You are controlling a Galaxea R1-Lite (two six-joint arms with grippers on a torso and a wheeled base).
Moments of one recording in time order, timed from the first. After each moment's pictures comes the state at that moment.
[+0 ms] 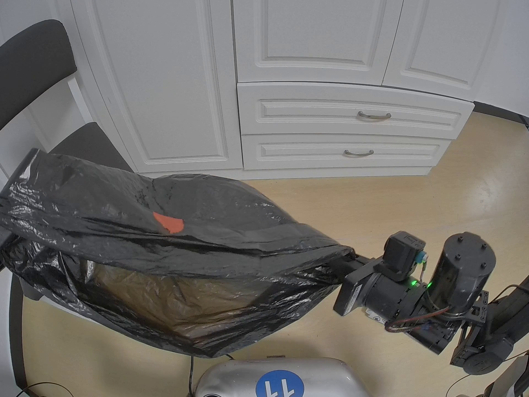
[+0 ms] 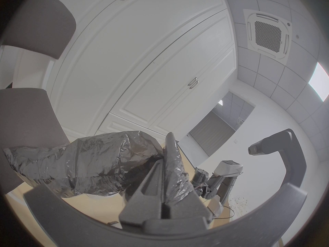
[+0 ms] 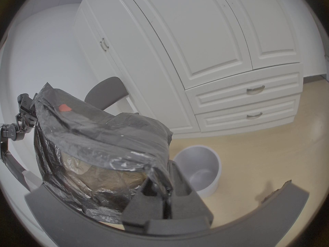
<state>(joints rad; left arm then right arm) -0.19 0.78 -0.55 -0.43 -0.66 -0.58 0.87 1.74 -0.42 -1.28 -0.26 0.24</state>
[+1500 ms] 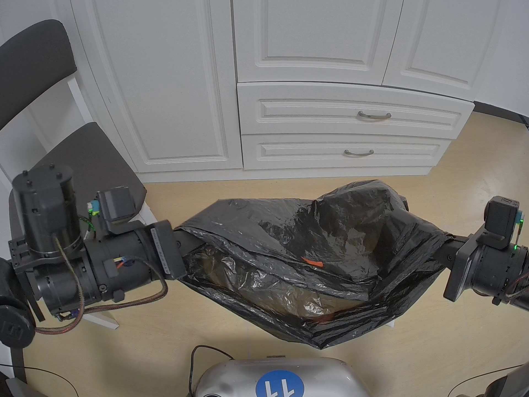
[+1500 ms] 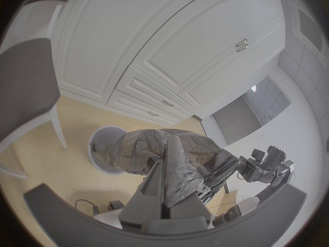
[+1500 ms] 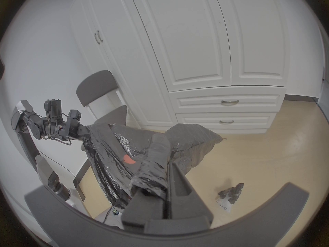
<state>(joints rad) -0.64 1.41 -0.61 -0.59 -0.14 -0.59 0.76 1.18 -0.59 -0.36 -0.24 0.17</state>
